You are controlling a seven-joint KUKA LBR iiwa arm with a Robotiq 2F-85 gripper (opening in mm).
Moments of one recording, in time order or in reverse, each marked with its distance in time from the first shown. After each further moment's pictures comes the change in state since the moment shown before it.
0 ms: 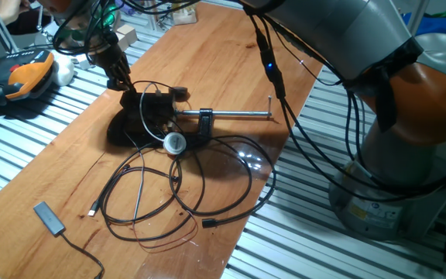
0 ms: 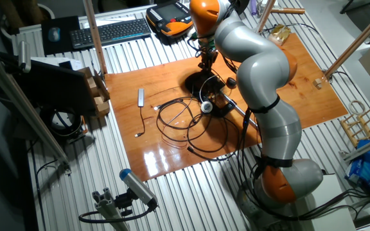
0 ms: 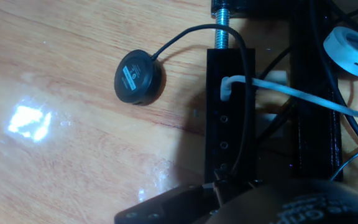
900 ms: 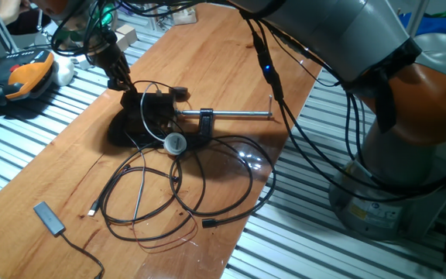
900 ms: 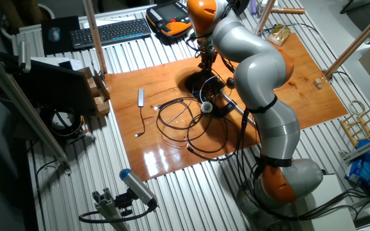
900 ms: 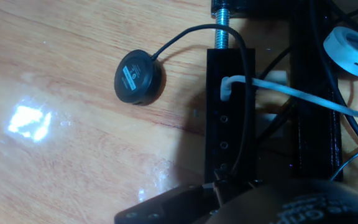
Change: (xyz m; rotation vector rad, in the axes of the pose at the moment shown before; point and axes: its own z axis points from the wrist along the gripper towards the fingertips) arm -0.001 0.000 -0.001 -0.001 -0.014 -0.029
